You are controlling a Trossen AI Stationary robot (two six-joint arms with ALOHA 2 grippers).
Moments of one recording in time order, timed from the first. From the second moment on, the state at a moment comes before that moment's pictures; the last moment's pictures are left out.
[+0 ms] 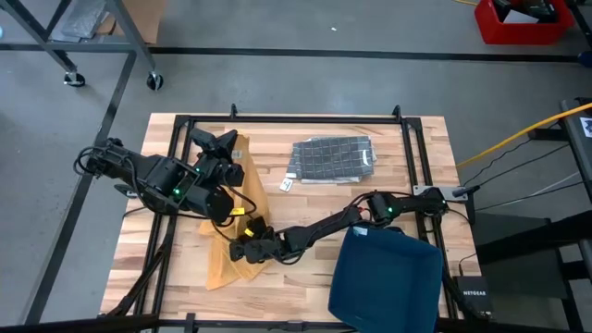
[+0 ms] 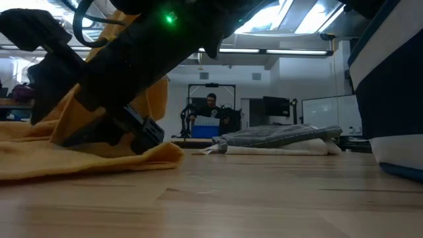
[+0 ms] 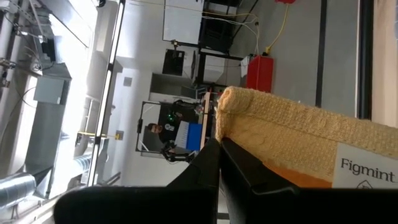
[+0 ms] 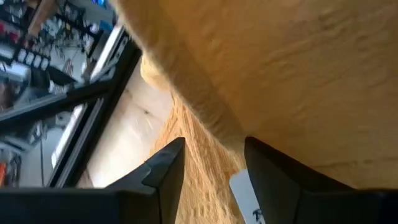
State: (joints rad) left arm -0.42 1.41 1.69 -1.27 -1.54 0.35; right arm 0.30 2.58 2.02 -0.06 0.49 1.28
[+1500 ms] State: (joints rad) left arm -0.42 1.41 1.69 -1.27 -1.57 0.40; right arm 0.27 2.55 2.04 -0.23 0.57 1.07
